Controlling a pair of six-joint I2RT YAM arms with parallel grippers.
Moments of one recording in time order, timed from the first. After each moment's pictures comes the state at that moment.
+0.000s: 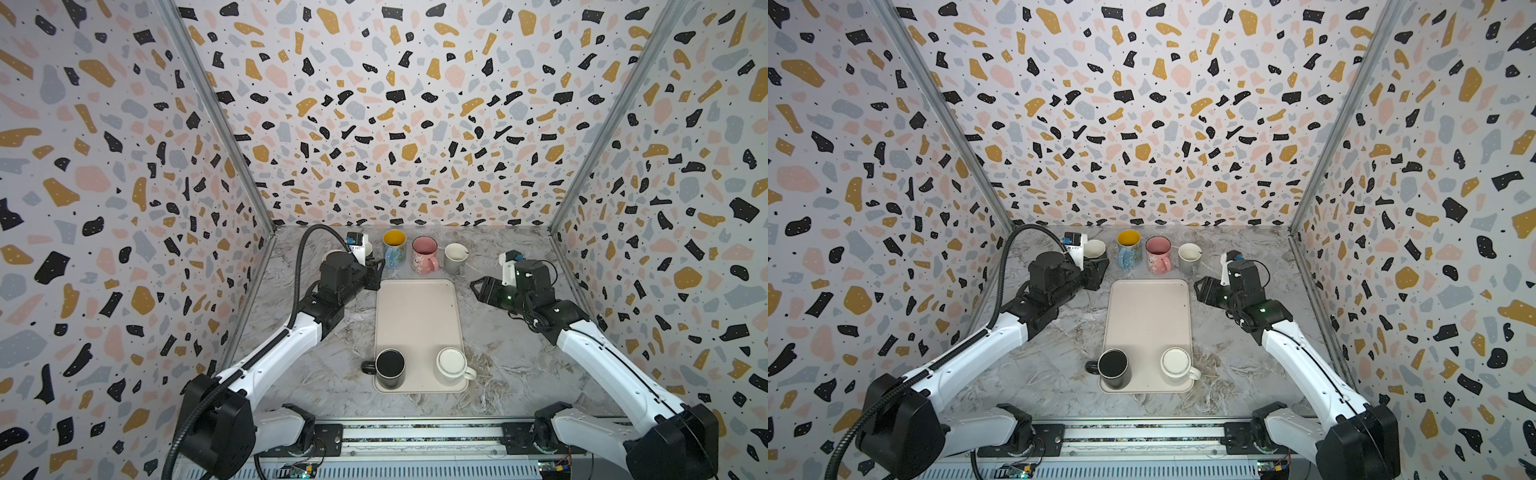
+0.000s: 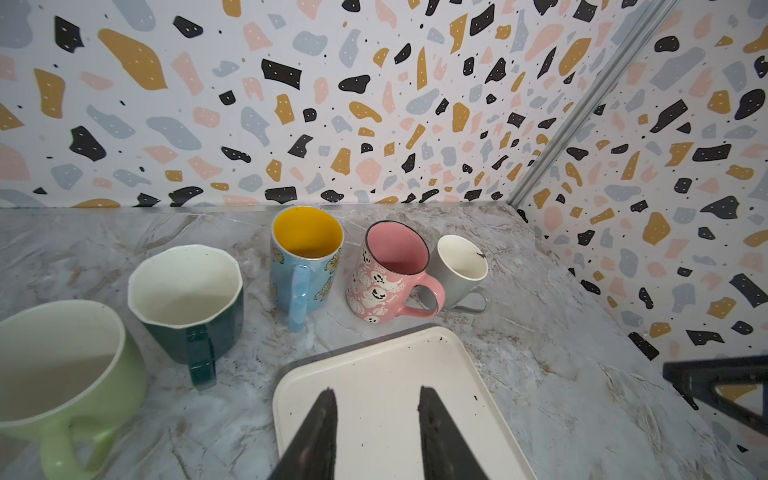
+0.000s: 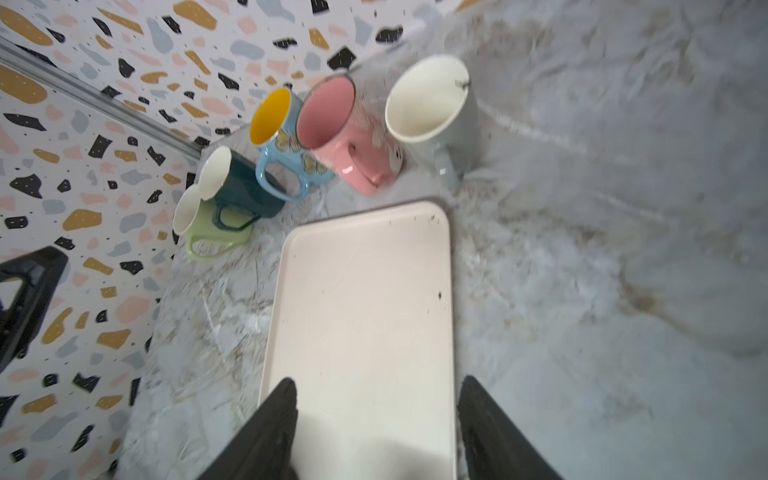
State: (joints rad) left arm -0.43 1.24 0.90 0.04 0.09 -0.28; right arm 0.35 1.10 0.89 -0.46 -0.24 0.62
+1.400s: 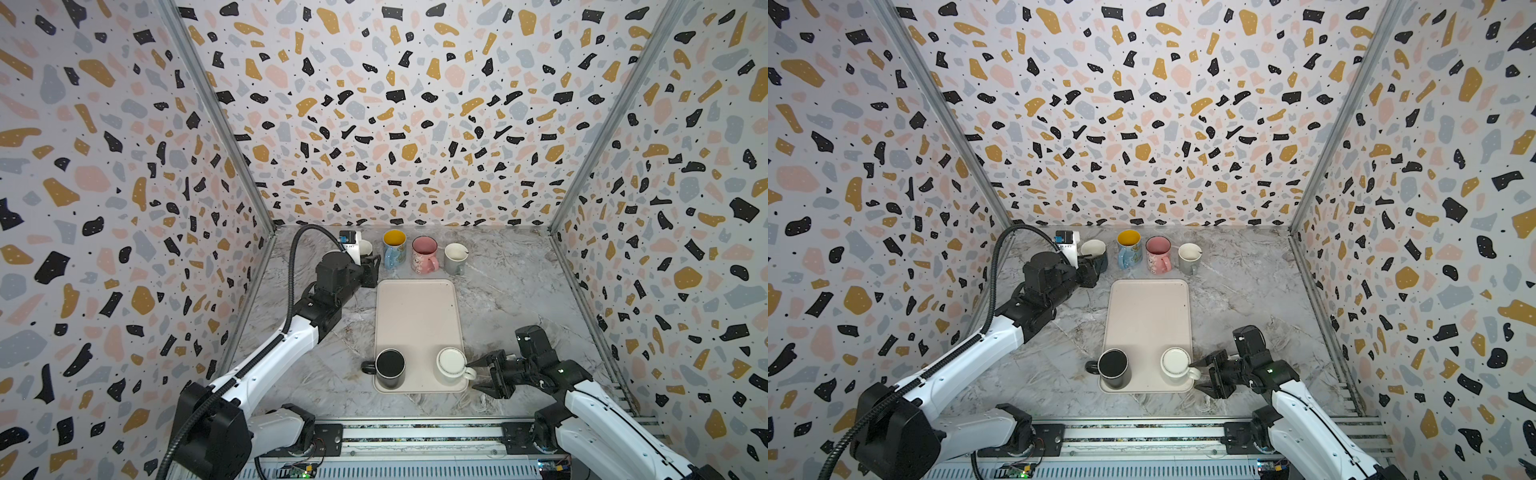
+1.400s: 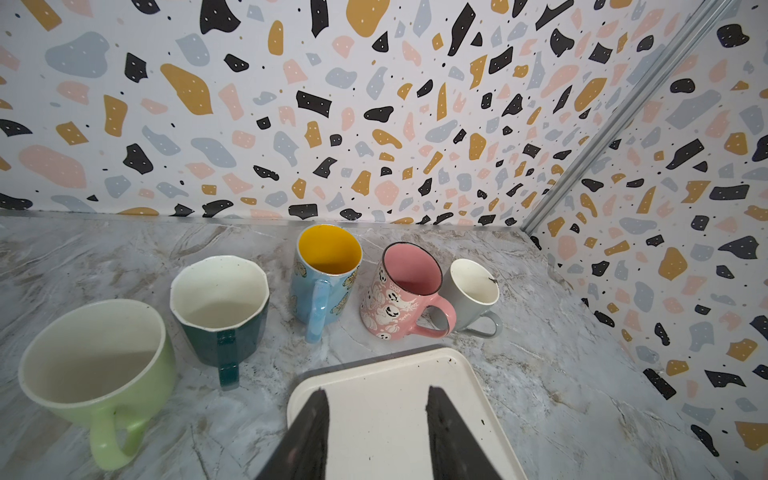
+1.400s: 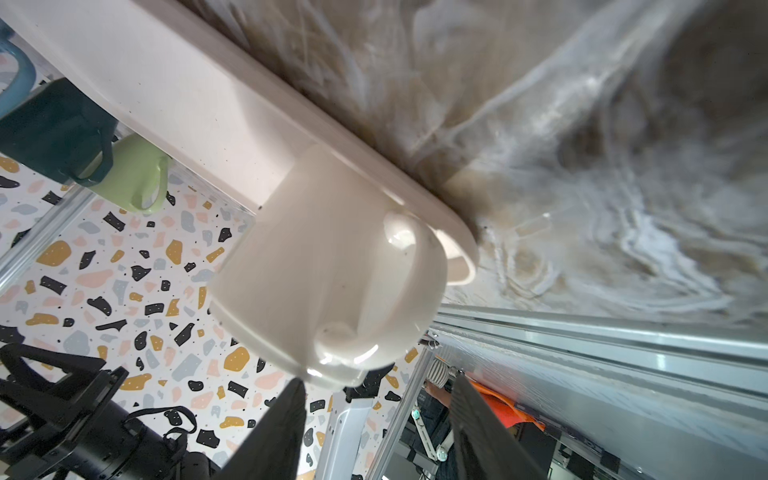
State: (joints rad) left arm -0.43 1.22 0.90 0.04 0.01 -0.32; right arm 0.38 0.72 0.31 -0.53 -0.77 1.66
